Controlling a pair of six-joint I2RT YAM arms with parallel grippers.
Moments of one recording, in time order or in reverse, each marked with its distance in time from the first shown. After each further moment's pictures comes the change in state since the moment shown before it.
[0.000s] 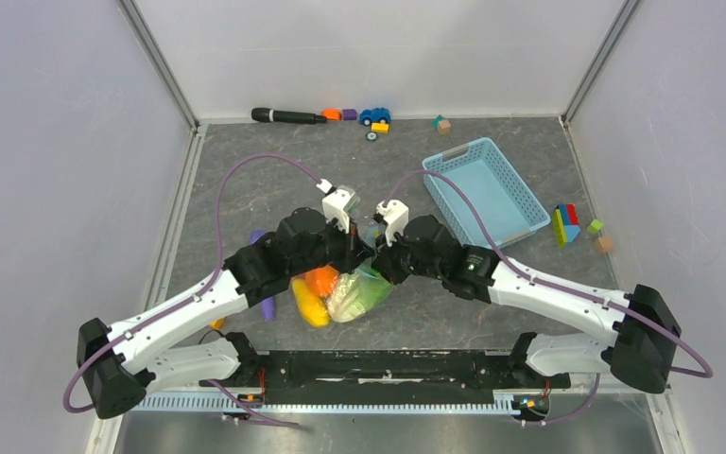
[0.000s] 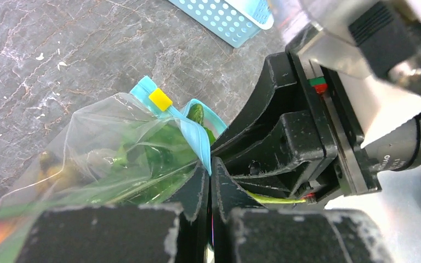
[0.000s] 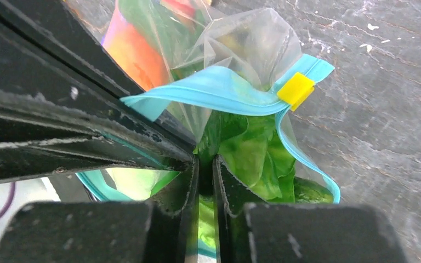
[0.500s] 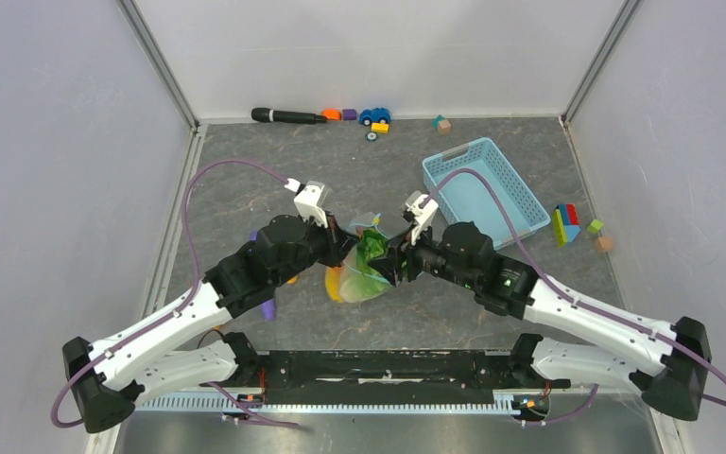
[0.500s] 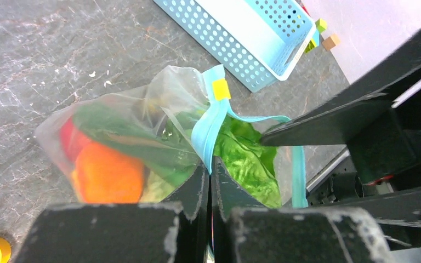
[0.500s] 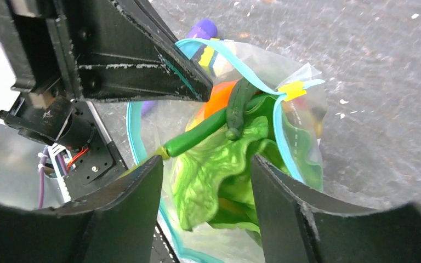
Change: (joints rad) left arm 0.000 -0.117 -0.040 0.016 -0.191 -0.092; right arm 0.005 -0.215 -0.106 0.183 0.018 -0.016
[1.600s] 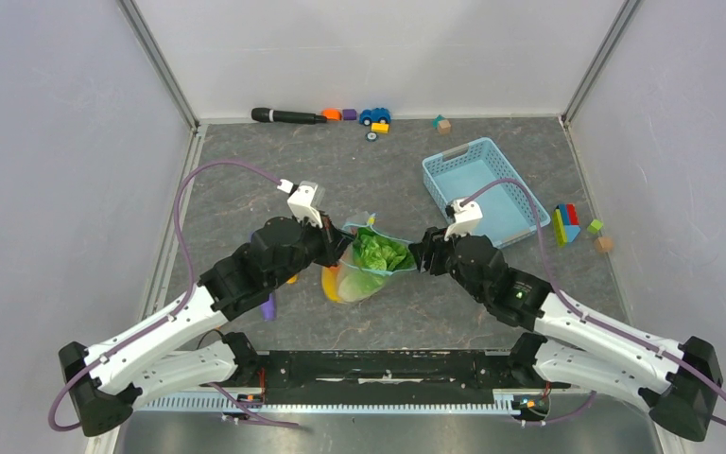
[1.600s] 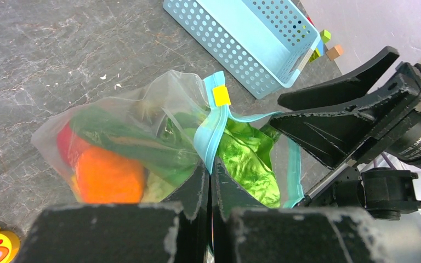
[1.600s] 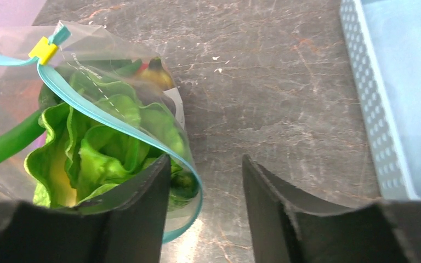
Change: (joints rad) left arm 0.000 -0.038 -0.003 -0.010 -0.053 -0.009; right arm -0.071 -0.167 -0.175 -0.093 0.436 0.194
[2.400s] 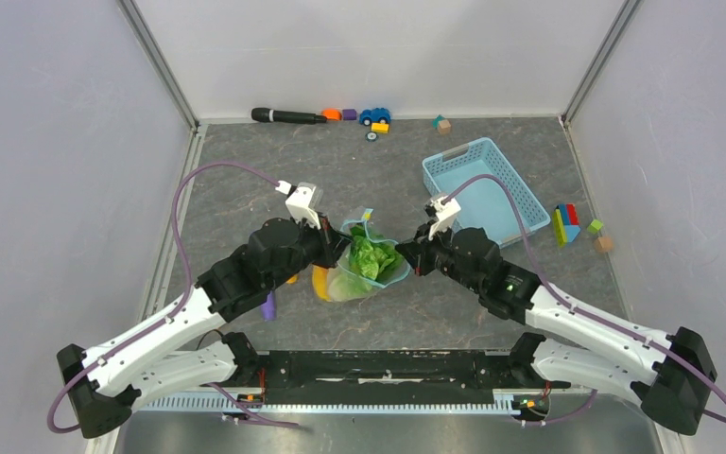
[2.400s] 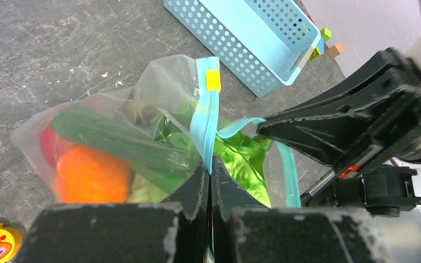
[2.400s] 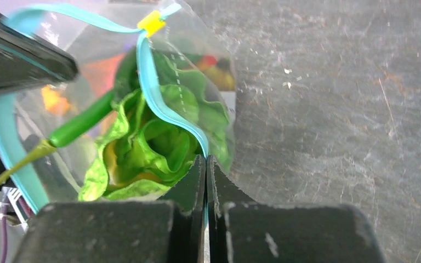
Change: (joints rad) left arm 0.000 -0.020 -0.006 -0.012 0.008 0.000; right arm -0.027 0.084 -0.006 0.168 -0.312 -0.093
